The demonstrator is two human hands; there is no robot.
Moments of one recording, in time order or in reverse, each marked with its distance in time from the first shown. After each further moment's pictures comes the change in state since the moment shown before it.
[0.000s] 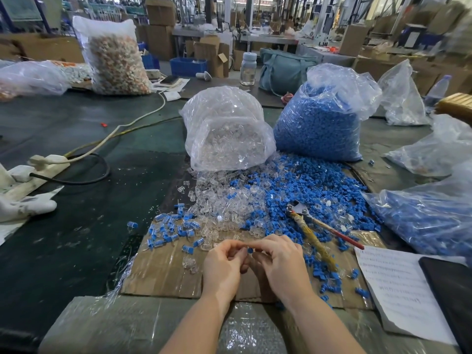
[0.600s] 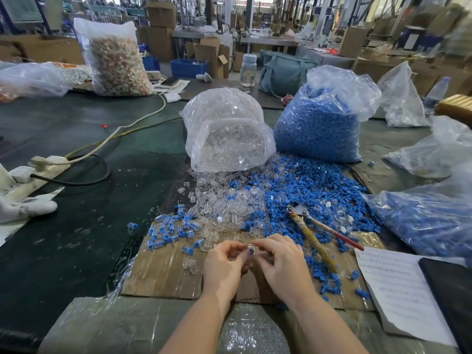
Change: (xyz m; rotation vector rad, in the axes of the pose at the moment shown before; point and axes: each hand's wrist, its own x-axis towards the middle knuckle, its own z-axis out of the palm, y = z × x) left_hand 0.005 -0.005 0.001 0.004 0.014 0.000; right_hand -0.001 0.008 0.002 0.009 0.034 -0.025
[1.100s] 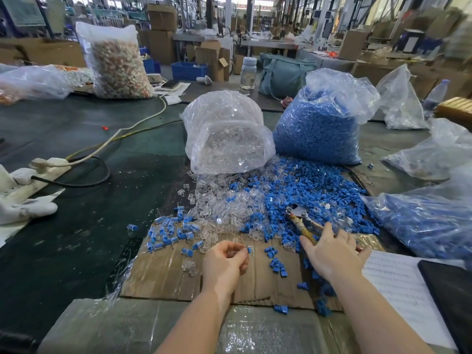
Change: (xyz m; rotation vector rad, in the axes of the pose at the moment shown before) left_hand 0.004 0.003 -0.001 -0.078 0.013 -0.106; right_hand 0.029 0.064 -0.044 -0.506 -0.214 0.701
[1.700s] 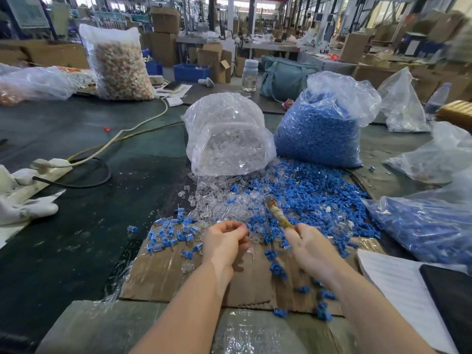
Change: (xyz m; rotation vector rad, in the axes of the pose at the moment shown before) left_hand 0.011 0.044 0.007 -0.129 -0.032 -0.120; right_hand -0.038 -0.033 -0.038 0.522 -0.175 -0.402
